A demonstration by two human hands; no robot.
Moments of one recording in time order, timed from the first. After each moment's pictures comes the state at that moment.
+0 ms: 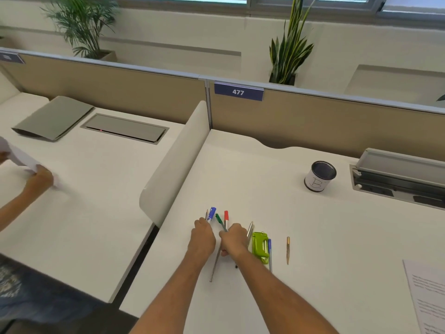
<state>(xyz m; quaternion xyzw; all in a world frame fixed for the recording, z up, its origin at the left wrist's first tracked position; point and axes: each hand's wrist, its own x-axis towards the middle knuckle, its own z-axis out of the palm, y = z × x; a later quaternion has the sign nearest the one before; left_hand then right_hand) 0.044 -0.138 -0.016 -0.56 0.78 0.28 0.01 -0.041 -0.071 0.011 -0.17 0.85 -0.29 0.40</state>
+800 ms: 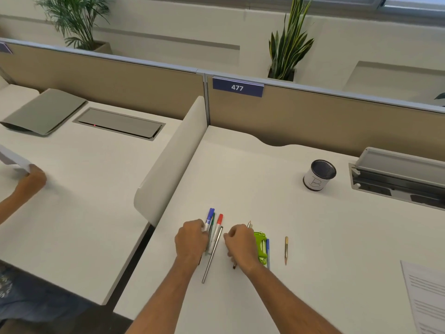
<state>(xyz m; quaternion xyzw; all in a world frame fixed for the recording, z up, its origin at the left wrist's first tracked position) 0.063 -0.143 -0.002 -0.57 0.80 0.21 -0.02 -0.053 -0.044 0.006 -0.26 0.87 -0.28 0.30</state>
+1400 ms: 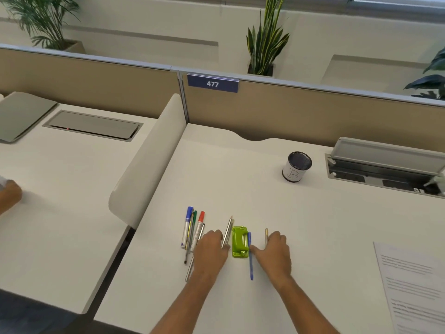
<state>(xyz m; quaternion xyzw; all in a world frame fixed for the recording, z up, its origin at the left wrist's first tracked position) 0.009 -0.055 -0.015 -0.45 0.86 0.25 -0.01 -0.131 0.075 -0.020 -0.17 0.94 -0.21 0.21</state>
